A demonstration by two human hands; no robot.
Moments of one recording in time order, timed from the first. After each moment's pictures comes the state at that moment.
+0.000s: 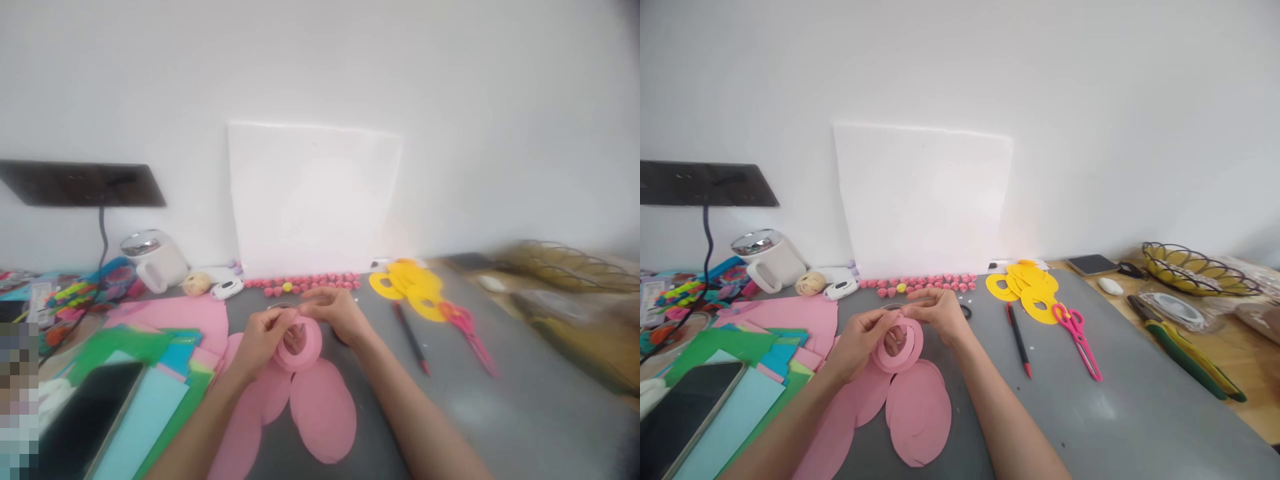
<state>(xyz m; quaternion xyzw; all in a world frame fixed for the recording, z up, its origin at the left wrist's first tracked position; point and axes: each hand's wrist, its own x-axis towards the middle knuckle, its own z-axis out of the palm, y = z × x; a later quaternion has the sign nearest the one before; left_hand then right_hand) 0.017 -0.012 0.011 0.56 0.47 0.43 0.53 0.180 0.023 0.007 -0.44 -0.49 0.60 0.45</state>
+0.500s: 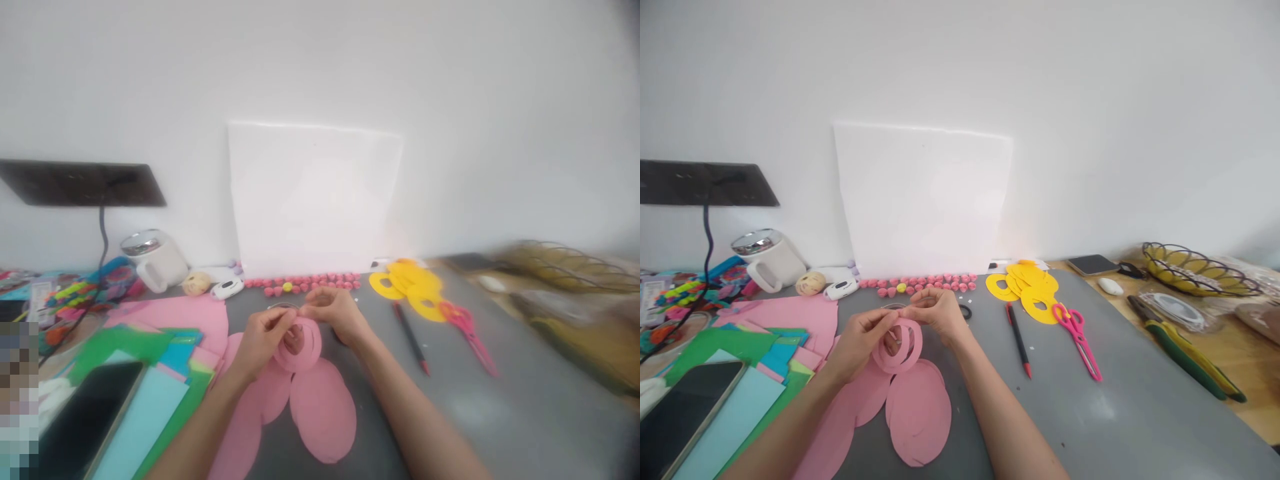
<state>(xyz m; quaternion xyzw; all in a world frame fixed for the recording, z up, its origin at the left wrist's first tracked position) 0.018 -0.014 0.014 0.56 0.47 0.43 0.52 0.178 0.023 0.005 -0.43 -0.49 0.60 0.46</state>
